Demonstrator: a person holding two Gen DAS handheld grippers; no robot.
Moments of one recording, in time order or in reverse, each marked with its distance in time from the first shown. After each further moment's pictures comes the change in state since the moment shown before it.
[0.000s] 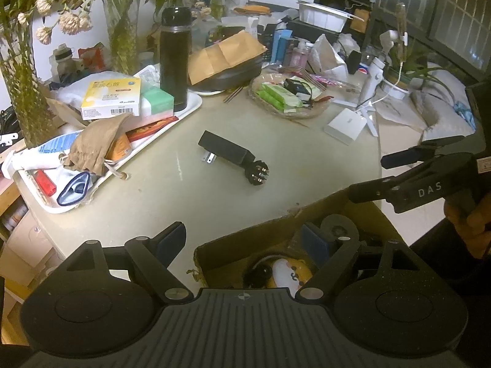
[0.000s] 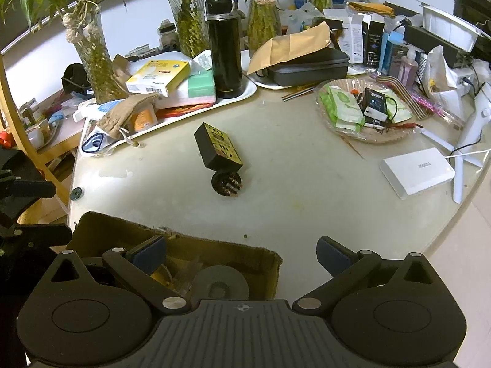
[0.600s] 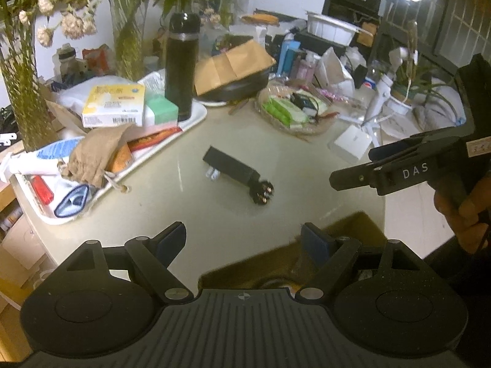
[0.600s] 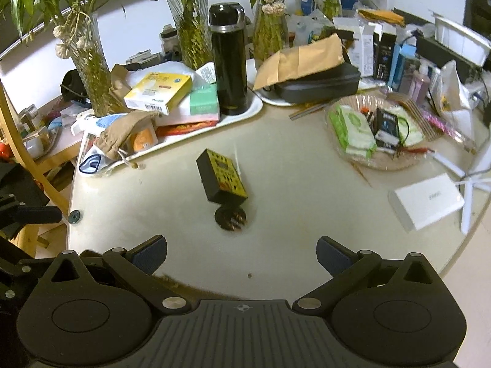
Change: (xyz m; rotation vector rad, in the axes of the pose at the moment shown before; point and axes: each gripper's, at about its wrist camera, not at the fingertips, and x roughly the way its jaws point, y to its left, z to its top) left arm 0.007 0.011 0.018 -0.044 -0.043 -0.006; right arm 0.014 0.003 0.050 -0.020 -0.008 0.010
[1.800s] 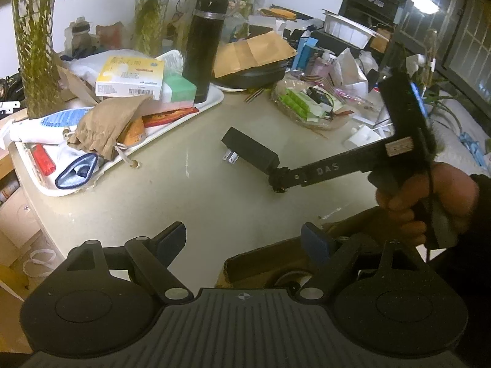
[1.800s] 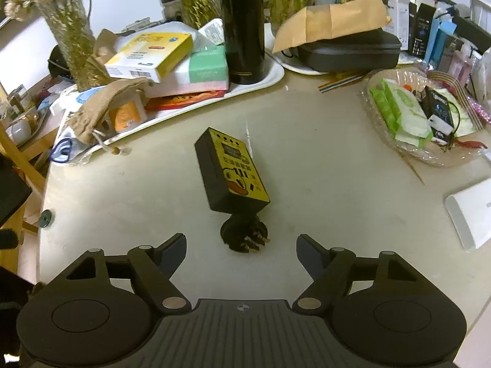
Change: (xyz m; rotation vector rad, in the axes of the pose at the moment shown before) left arm 0.018 0.032 -0.020 -0.081 0.024 -0.023; right arm 0.118 0.012 0.012 0.010 0.113 0.030
